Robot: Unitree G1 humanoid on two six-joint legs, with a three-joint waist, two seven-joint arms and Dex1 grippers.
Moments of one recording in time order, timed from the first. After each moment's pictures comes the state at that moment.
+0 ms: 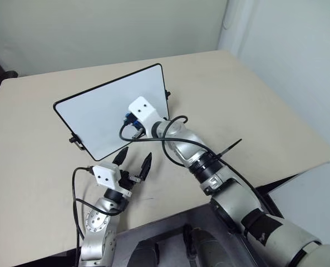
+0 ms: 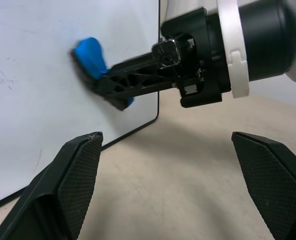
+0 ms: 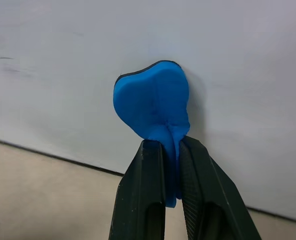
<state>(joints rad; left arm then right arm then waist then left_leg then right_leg) 0.11 0.14 0.07 -0.16 -0.33 -0.18 -0.43 -1.08 0.17 0.28 0.62 0.00 0.59 0.28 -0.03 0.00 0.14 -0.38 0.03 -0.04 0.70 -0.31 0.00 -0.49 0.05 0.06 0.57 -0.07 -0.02</state>
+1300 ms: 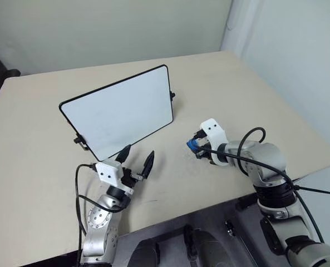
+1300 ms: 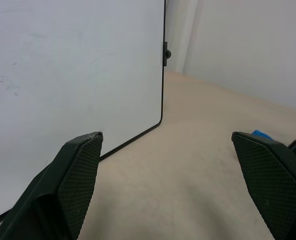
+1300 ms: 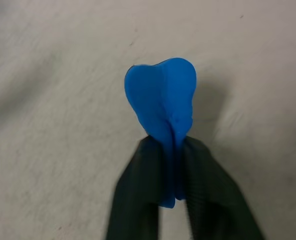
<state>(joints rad) 0.07 0.14 0.06 -0.12 -0.33 -0.17 -0.44 -0.65 -0.31 0.17 -0.26 0.22 1.43 0.41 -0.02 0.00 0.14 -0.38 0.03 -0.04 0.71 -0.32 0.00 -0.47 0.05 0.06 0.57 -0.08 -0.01</state>
